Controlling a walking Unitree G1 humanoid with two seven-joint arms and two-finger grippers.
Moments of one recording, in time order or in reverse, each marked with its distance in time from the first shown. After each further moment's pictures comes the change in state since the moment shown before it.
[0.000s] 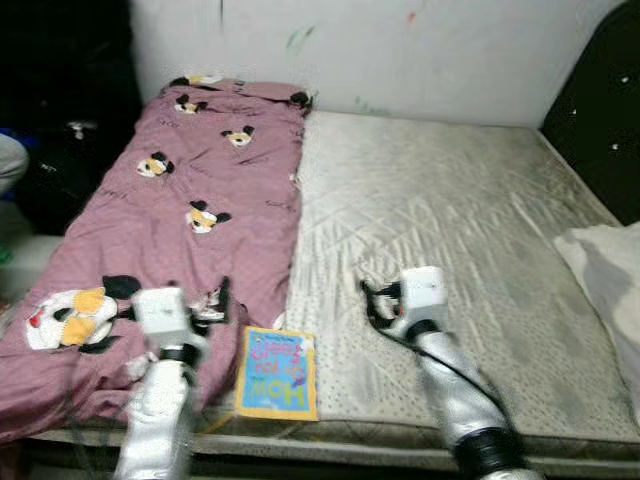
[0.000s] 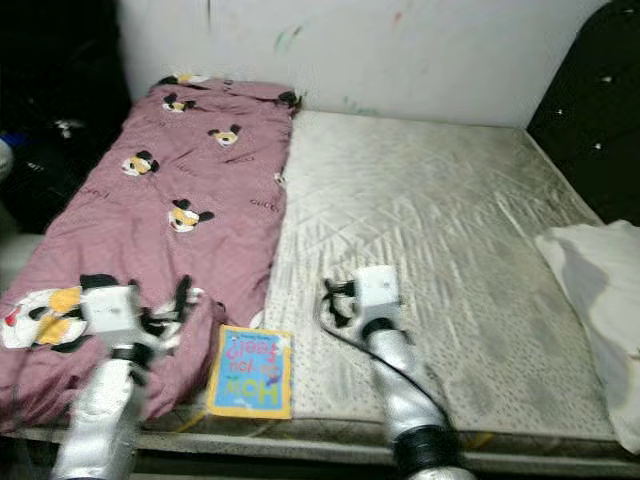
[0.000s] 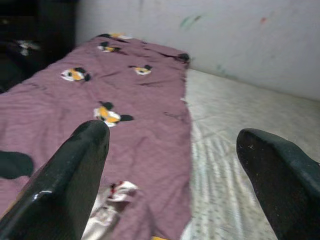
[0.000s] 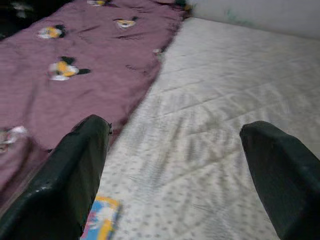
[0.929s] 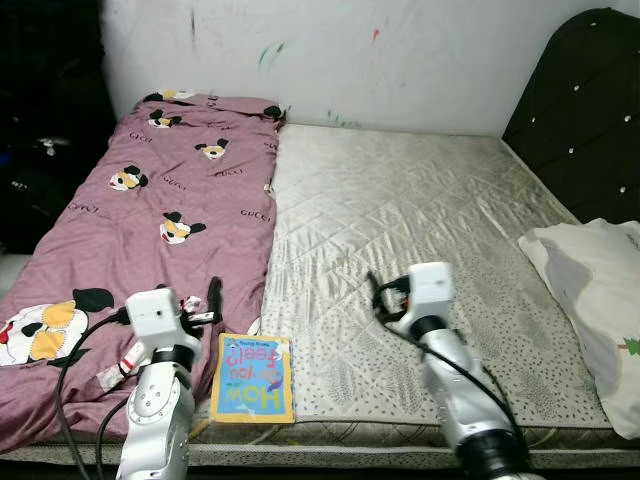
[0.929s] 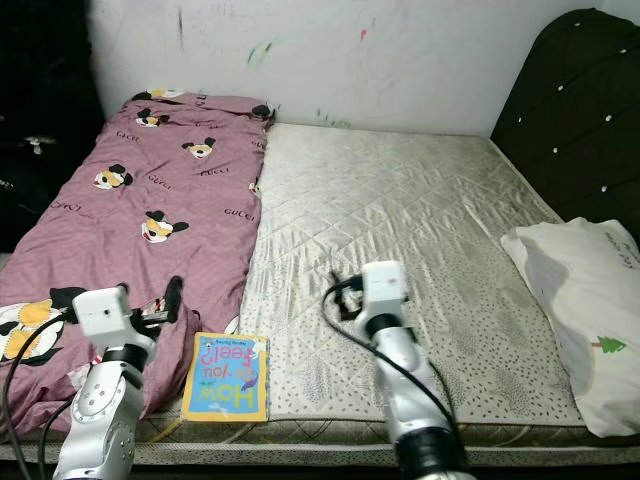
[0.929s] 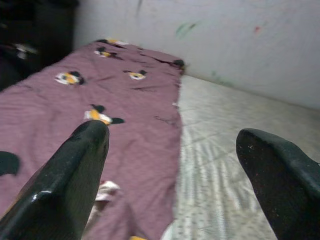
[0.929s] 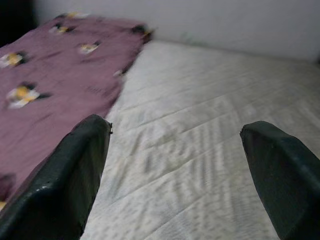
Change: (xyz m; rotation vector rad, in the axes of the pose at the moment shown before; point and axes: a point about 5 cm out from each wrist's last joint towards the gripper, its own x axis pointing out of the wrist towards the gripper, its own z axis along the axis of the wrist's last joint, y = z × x) left arm -0.001 0.007 -0.001 -0.017 0.001 0.072; right arm -0.009 -0.025 0.012 -0.005 -0.071 -0.155
